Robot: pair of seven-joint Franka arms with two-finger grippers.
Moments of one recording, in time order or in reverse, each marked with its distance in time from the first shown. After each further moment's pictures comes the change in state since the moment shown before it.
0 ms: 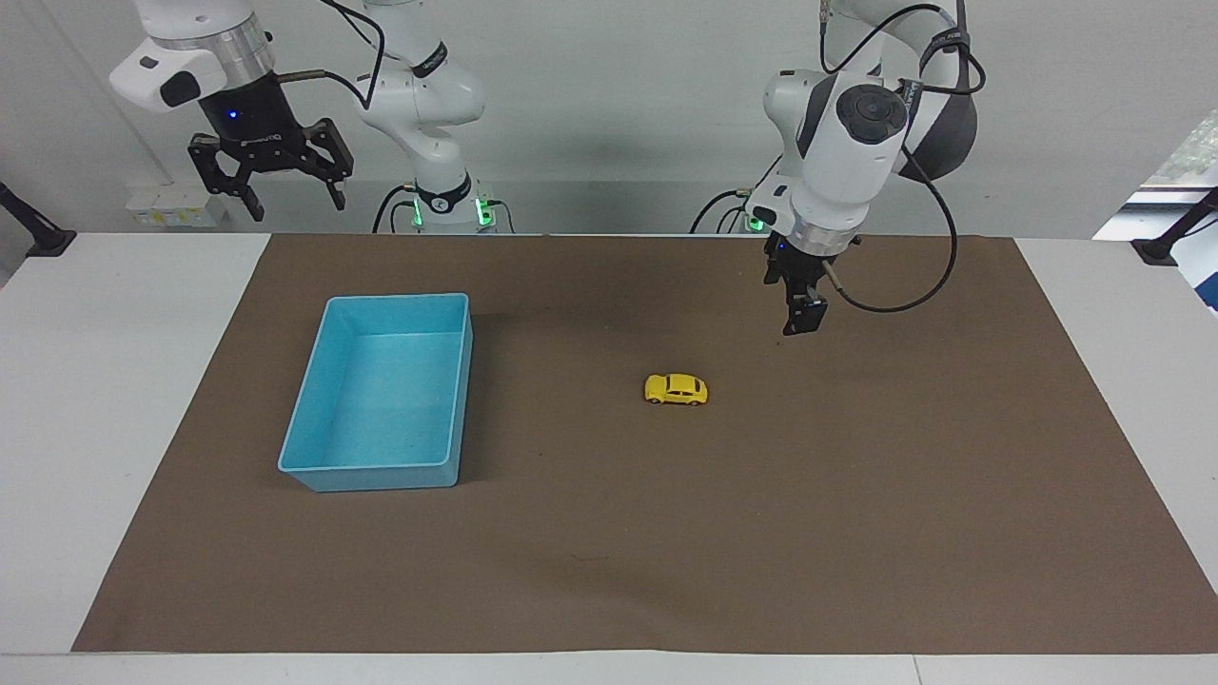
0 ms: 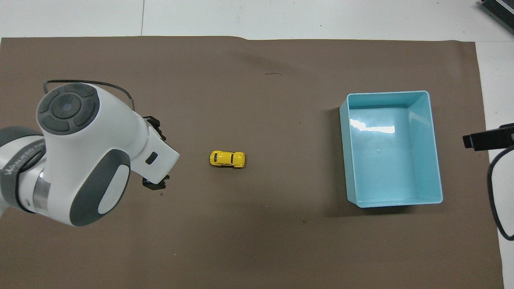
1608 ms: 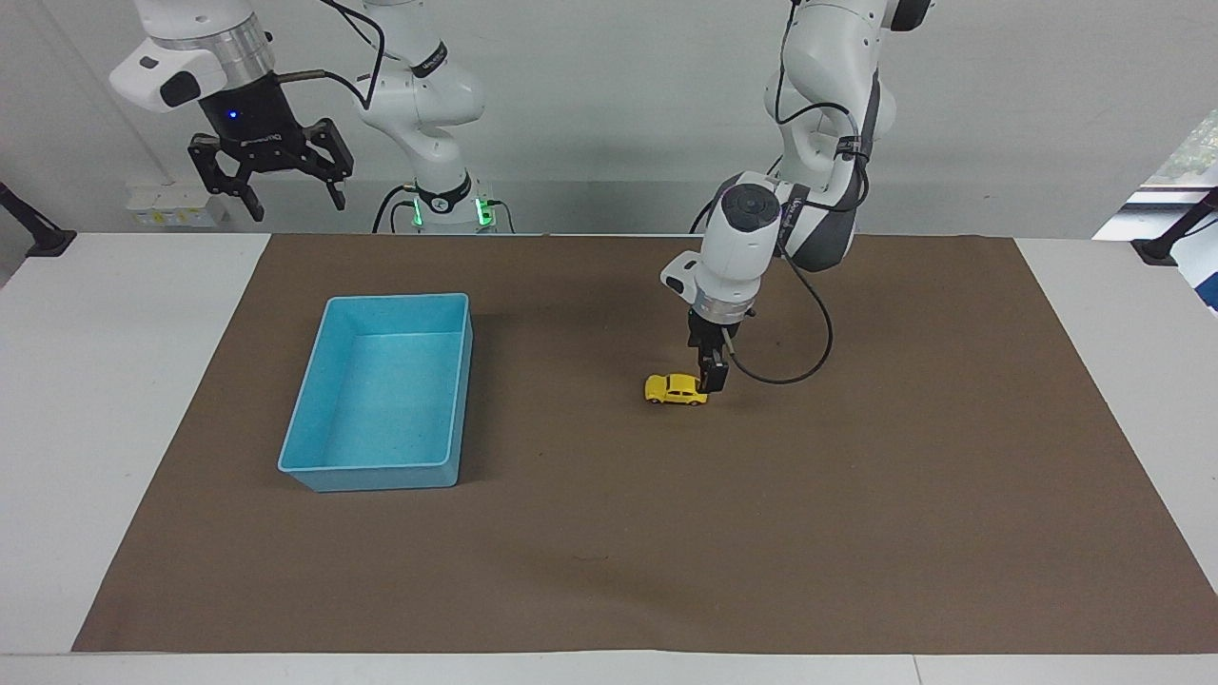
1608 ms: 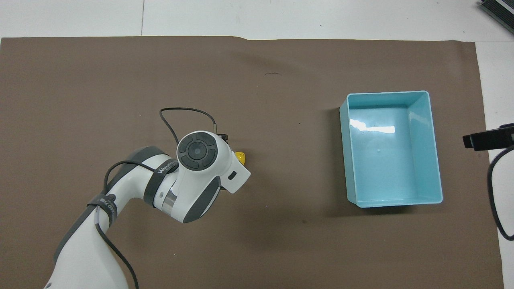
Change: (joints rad) left arm -0.206 0.265 0.001 -0.114 0.005 0.476 -0.083; right arm 0.000 0.000 0.000 0.000 0.000 0.000 0.000
